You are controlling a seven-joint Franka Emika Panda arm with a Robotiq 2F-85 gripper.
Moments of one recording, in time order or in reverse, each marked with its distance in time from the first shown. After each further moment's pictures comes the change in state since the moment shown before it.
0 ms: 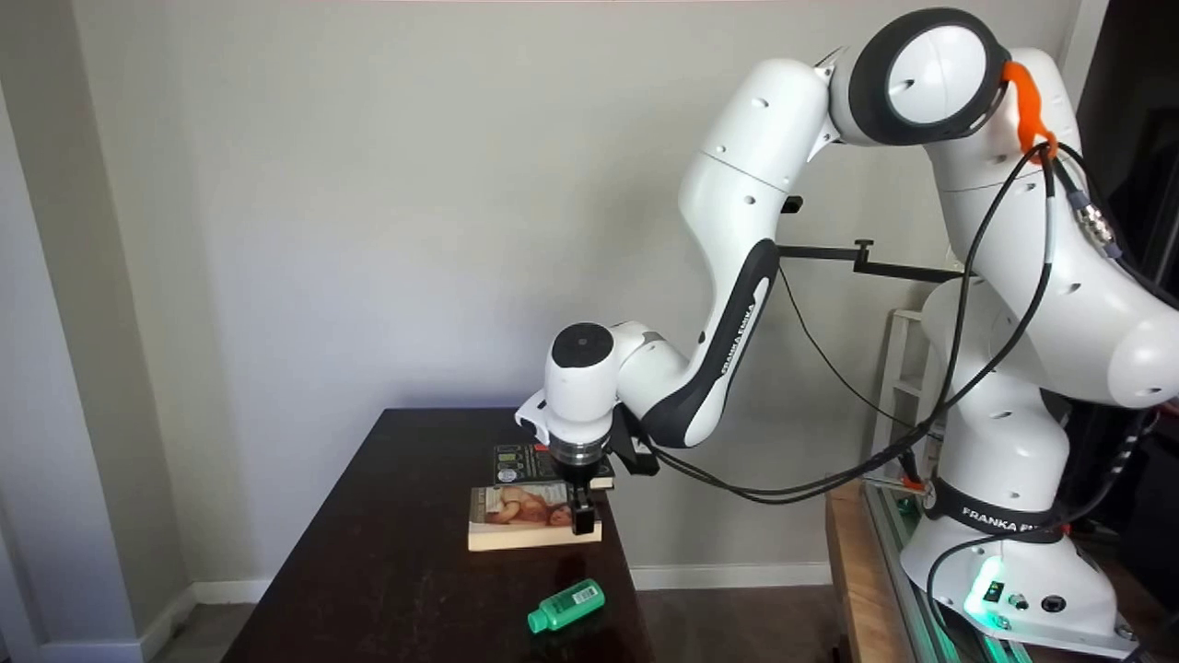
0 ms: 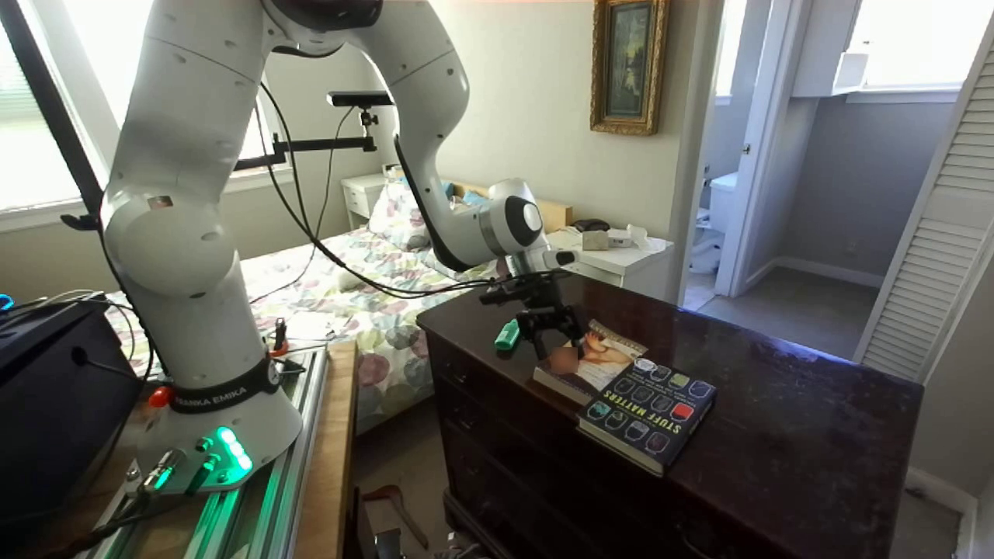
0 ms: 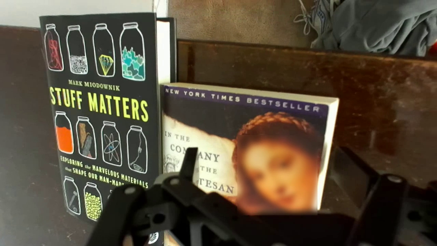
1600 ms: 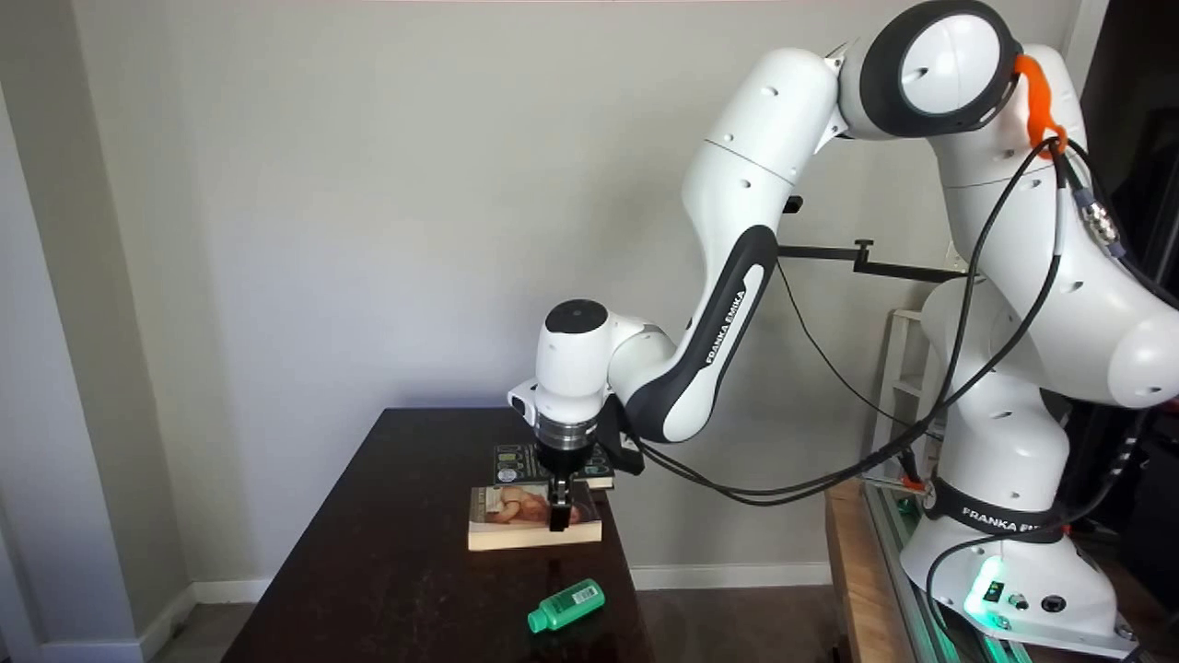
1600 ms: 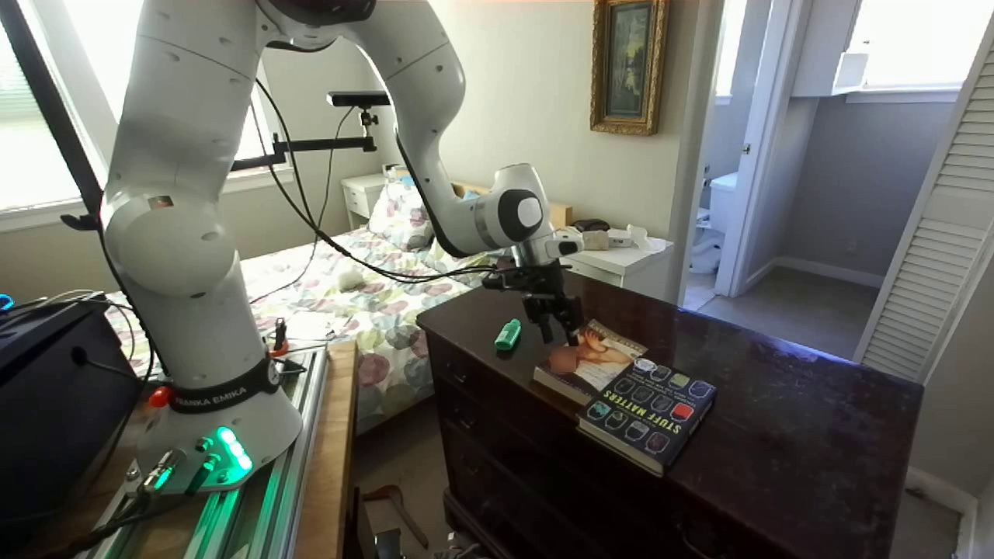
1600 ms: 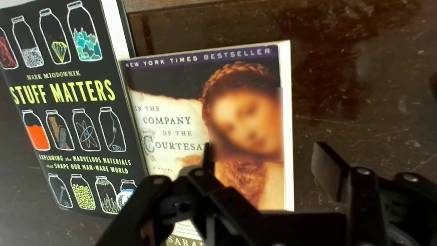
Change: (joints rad) arm 0.005 -0.028 0.012 -0.001 0.240 0.079 -0.052
